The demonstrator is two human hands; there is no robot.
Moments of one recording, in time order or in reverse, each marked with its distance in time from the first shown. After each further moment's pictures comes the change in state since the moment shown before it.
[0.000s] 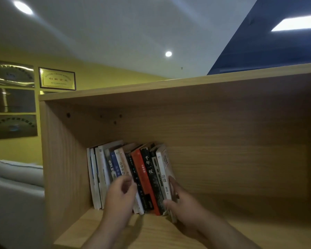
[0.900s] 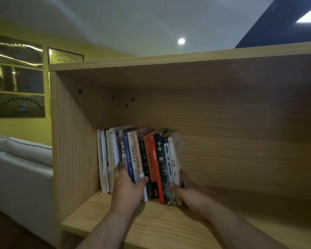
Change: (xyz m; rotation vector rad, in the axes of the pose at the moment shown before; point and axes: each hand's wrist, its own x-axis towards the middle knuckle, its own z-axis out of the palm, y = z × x) left_hand 0.035 -0.062 0.015 0.125 0.149 0.033; right_hand 0.040 0.018 0.020 0.102 -0.056 0.096
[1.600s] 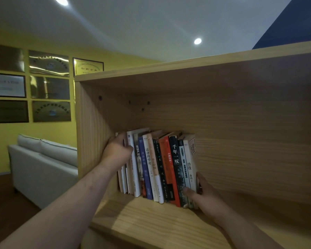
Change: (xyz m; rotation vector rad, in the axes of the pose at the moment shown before) left_hand 0.095 0.035 -0.080 0.202 -0.040 -0.063; right_hand -0.001 0.007 0.004 0.043 0.096 -0.048
